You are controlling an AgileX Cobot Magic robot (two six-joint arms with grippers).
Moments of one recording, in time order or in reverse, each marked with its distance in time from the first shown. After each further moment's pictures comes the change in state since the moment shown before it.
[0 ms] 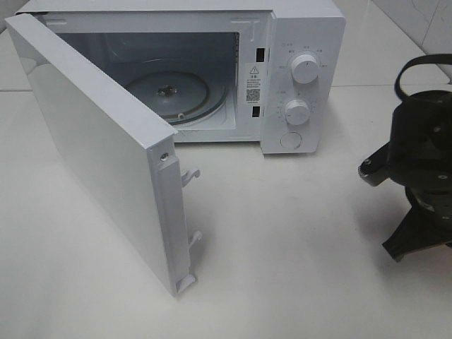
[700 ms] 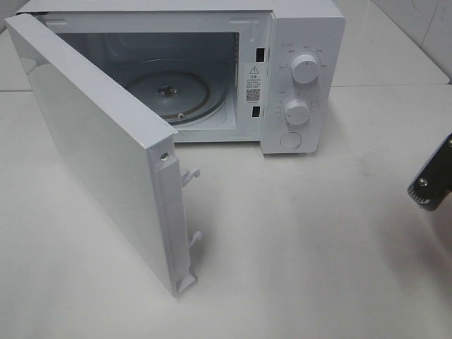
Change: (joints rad) left arm 0.000 0.000 0.000 0.000 0.000 0.000; right arm 0.000 -0.494 0.210 0.053 -0.081 -0.481
